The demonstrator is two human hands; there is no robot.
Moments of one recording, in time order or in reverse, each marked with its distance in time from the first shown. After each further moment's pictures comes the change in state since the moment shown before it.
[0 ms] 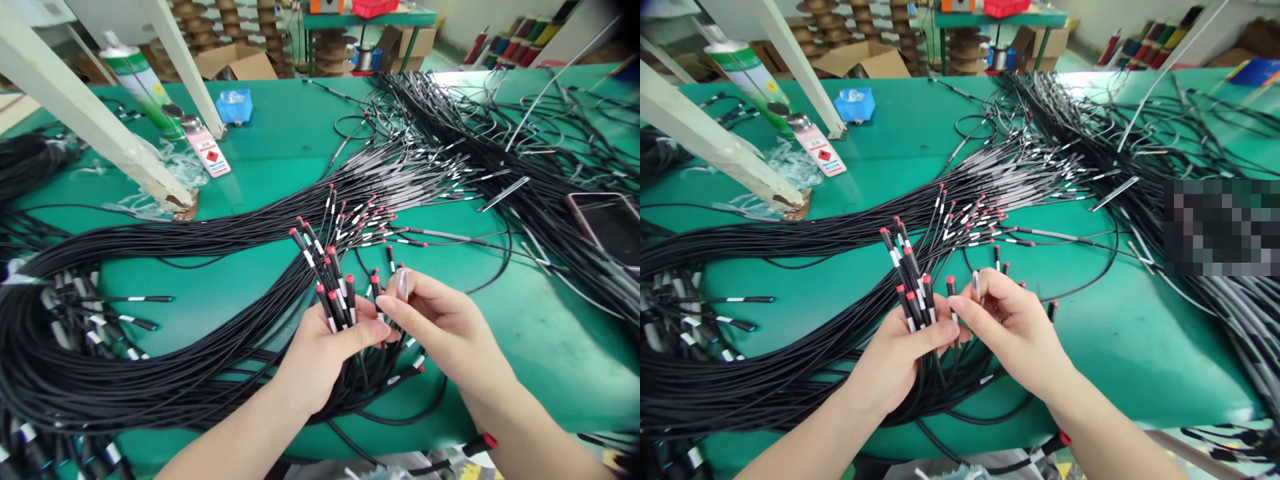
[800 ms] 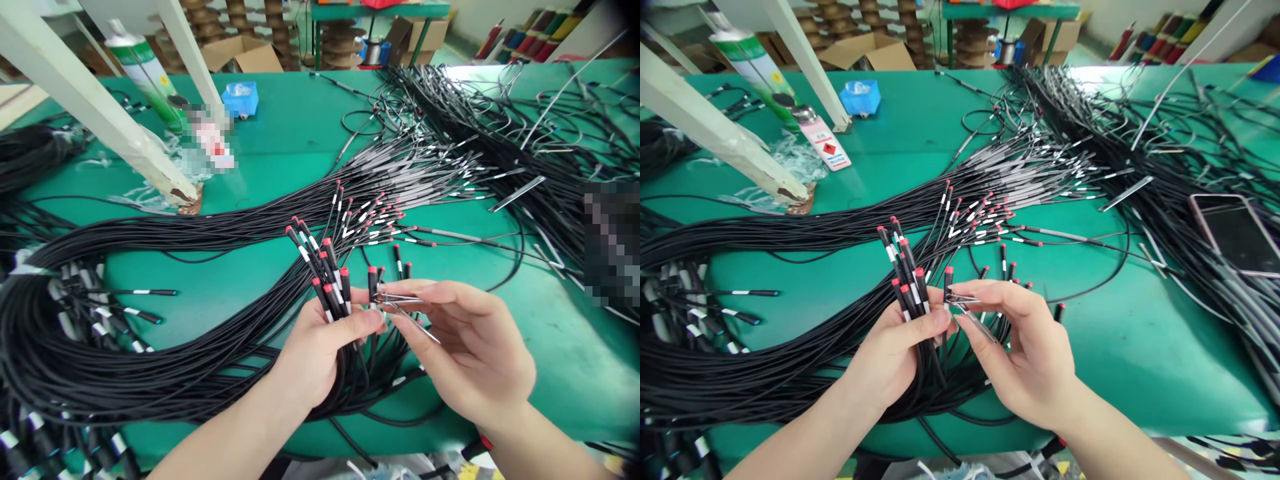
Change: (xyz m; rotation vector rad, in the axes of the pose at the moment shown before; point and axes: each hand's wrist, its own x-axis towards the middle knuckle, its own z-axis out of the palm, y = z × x) left_hand 0.001 0.004 -0.003 -0.167 0.017 0.024; right_hand -0.015 0.008 0.008 -0.128 0.102 -0.467
